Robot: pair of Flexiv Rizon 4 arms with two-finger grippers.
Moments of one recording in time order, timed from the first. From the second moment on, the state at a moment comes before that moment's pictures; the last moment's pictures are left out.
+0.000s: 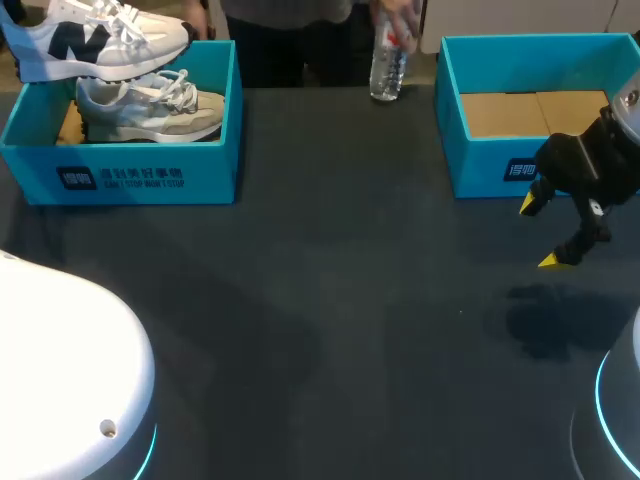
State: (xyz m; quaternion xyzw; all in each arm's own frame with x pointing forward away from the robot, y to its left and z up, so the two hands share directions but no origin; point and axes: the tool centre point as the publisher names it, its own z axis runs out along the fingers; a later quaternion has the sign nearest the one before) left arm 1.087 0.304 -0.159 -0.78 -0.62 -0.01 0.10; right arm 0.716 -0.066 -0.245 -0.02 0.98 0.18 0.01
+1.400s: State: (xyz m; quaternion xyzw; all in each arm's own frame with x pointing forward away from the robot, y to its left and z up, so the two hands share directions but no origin) left arm 1.021 0.245 -0.142 -0.73 -0.68 0.03 0.10; right arm 0.716 -0.066 -0.245 -0.02 0.98 0.18 0.01
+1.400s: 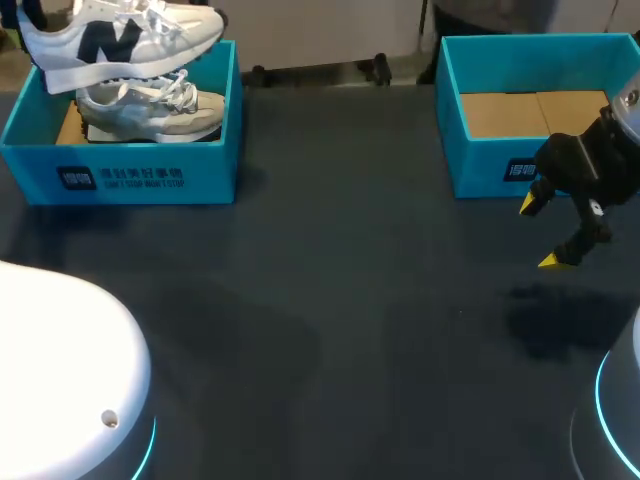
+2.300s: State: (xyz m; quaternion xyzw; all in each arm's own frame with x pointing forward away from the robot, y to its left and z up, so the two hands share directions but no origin) left arm 0.879 0.138 -0.156 -0.72 -0.69 0.03 0.12; right arm 0.716 -0.066 -0.245 -0.02 0.98 0.18 0.01
